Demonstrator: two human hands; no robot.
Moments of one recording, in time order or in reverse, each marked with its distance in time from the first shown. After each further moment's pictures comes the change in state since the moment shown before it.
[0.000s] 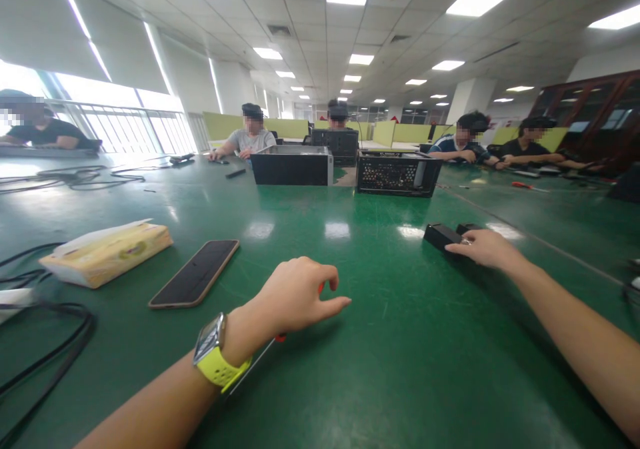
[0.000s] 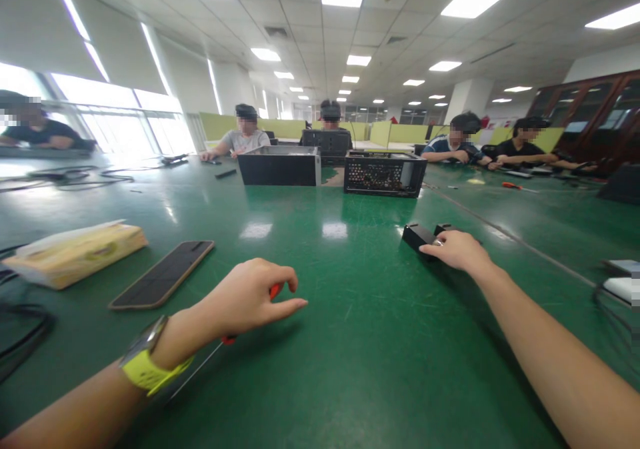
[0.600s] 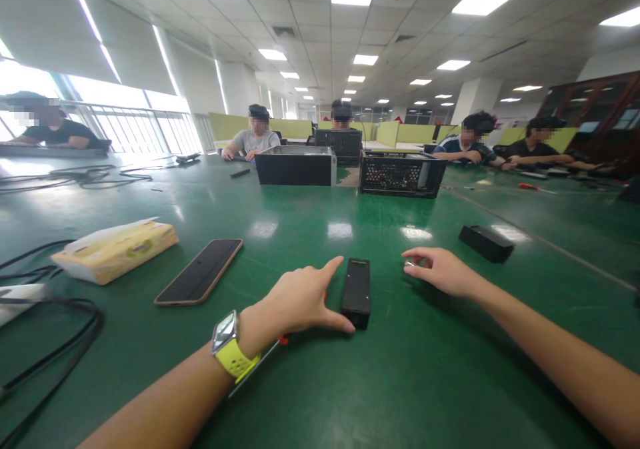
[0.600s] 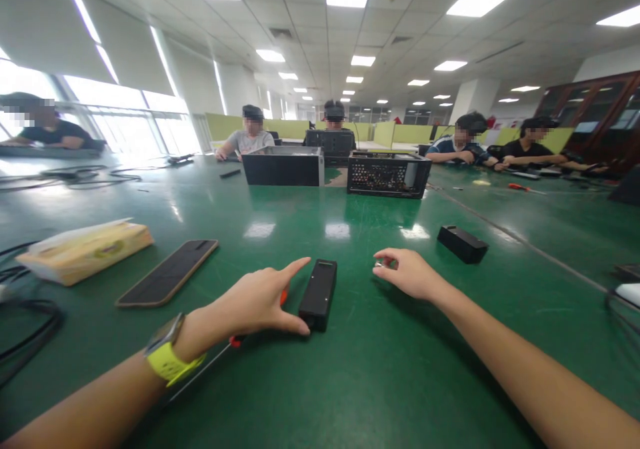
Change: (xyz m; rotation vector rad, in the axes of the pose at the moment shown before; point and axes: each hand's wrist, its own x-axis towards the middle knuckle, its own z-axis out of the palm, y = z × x) left_hand 0.004 -0.006 0.017 0.022 -0.119 -0.077; right_hand -0.061 -0.095 0.015 0.449 -0.232 -0.446
